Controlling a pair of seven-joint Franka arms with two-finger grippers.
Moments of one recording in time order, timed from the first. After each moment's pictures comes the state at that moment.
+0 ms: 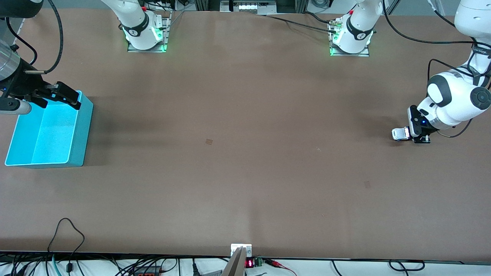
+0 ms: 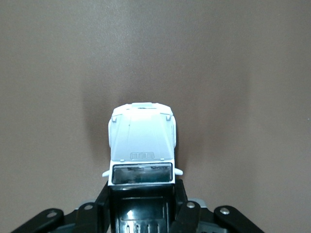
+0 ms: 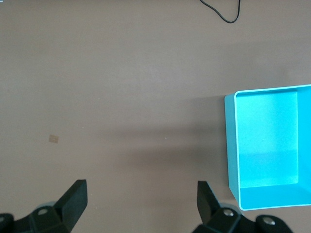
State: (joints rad) left arm 0.41 0.41 -0.03 -2.24 0.03 2.62 1.92; right arm 0.02 0.06 0.05 -1.56 -0.01 1.66 0.12
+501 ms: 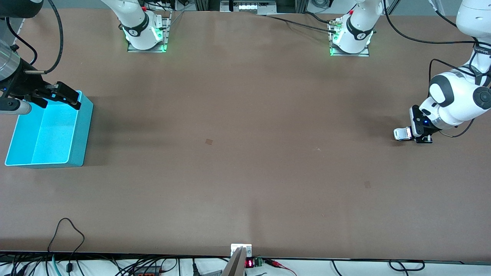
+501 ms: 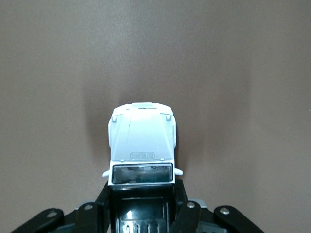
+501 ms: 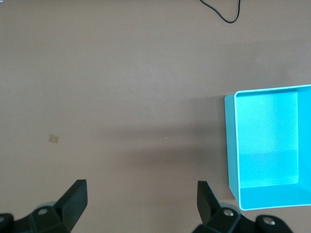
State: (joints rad) left arm 0.43 0.41 -0.03 -2.23 0.03 2.62 1.94; right arm 0.02 0.06 0.05 -1.56 -0.01 1.66 0.12
